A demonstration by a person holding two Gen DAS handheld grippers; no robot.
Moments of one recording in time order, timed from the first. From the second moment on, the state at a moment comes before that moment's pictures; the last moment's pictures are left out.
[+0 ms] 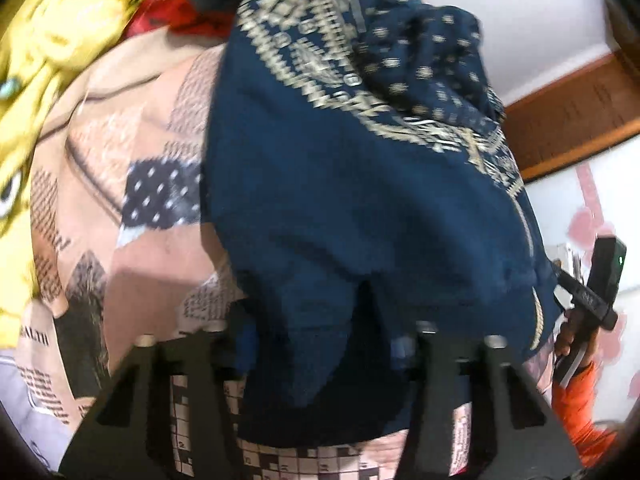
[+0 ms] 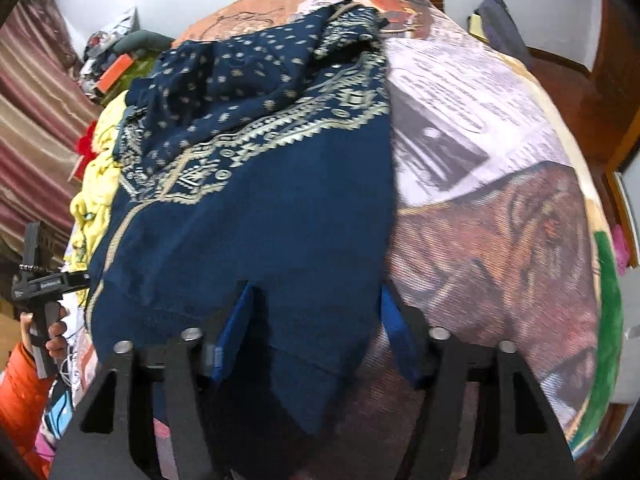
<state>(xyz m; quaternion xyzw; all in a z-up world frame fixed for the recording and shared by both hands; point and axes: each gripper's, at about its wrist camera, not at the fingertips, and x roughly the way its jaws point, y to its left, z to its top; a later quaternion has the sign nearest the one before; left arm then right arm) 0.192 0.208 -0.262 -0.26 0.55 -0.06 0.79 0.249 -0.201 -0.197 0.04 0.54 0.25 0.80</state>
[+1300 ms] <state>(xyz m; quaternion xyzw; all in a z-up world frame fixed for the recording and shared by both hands) 0.461 0.284 -0.161 -0.21 0.41 0.06 0.88 0.500 -0.144 -0.153 0.07 0.45 0.23 0.86</state>
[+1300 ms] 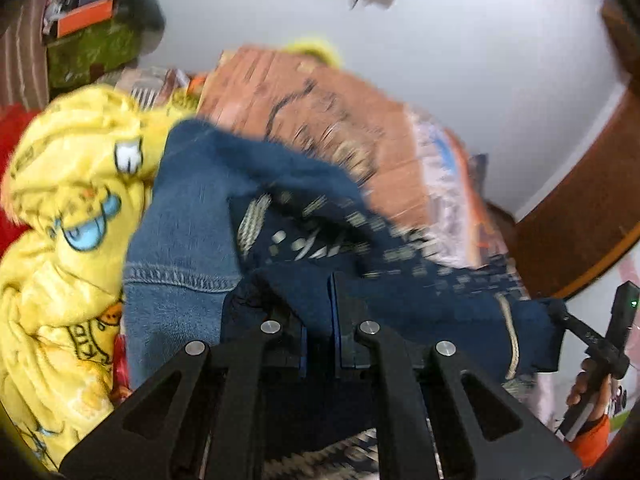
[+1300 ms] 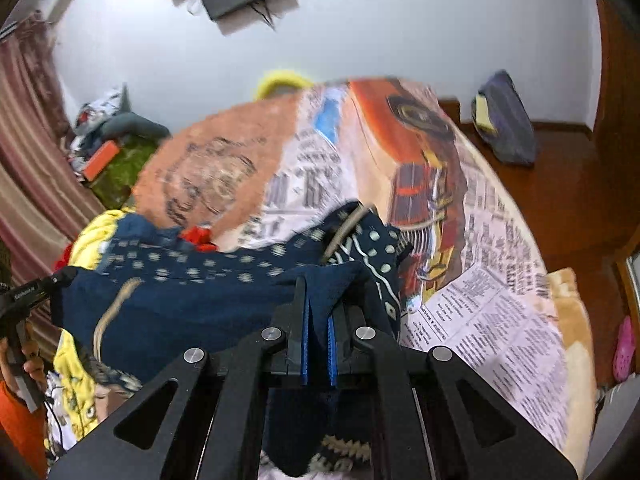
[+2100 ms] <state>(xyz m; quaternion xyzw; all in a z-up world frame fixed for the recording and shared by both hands) 0.385 0.202 -0.141 0.06 0.39 0.08 0.92 0.409 -0.129 -0.140 -0.11 0.44 0.26 0.85</state>
